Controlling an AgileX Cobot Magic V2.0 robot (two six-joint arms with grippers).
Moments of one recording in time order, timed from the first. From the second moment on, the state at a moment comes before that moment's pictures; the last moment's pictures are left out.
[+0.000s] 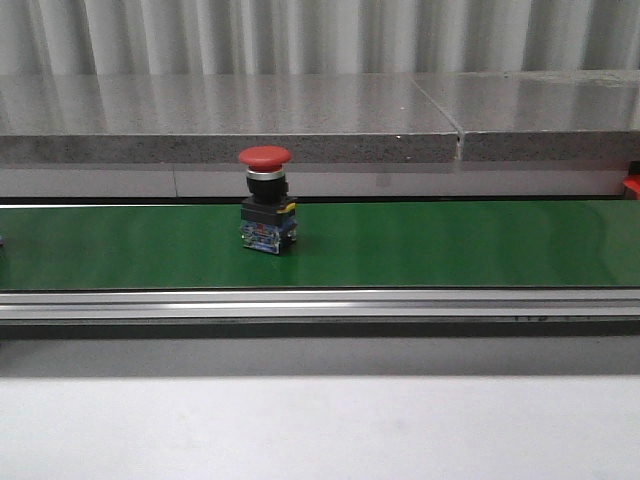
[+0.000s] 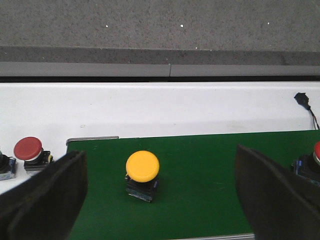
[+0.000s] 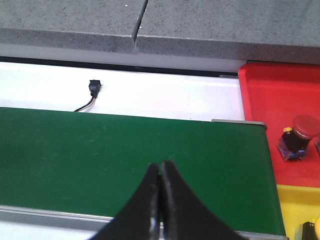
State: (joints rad) left arm -0.04 0.86 -0.91 -0.14 0.65 0.12; right arm -0.04 0.71 -0.66 0.20 0.48 -0.20
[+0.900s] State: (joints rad) left arm -0.04 0.13 -0.46 -0.14 0.63 0.12; right arm -0.04 0.71 -0.66 0.20 0.48 -0.20
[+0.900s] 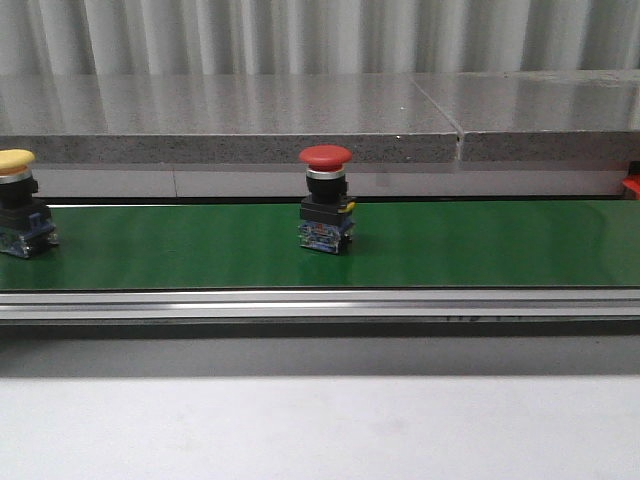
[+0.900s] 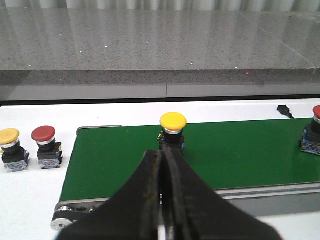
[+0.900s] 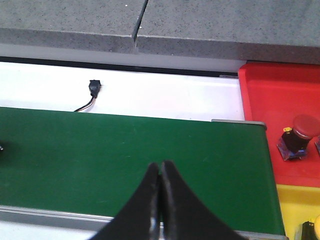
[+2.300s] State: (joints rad) left arm -0.04 0.13 -0.46 -0.14 0.63 0.12; right arm 0.12 0.95 -0.73 0.23 0.57 -0.27
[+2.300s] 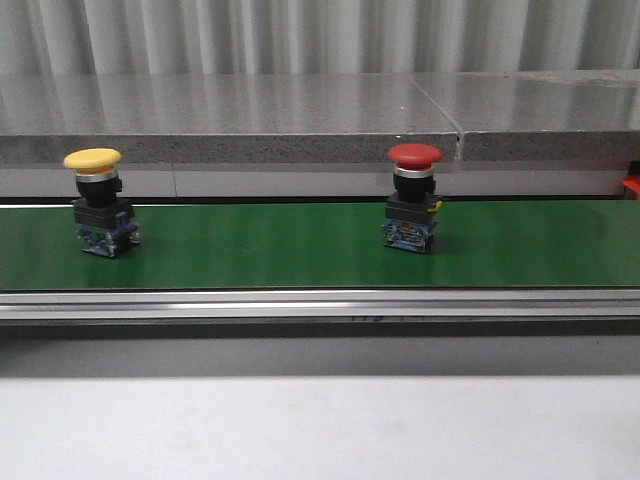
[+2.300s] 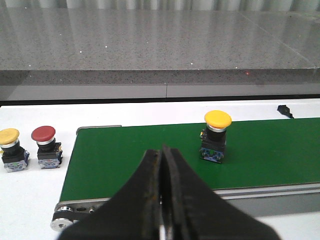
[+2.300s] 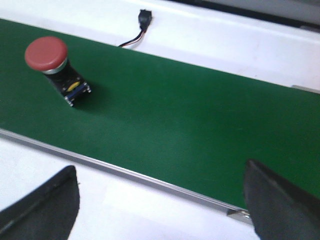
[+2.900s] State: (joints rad) left arm -0.04 0.13 -0.46 -0.14 0.63 0.12; right arm 0.31 1.43 -0.96 0.23 0.52 -0.29
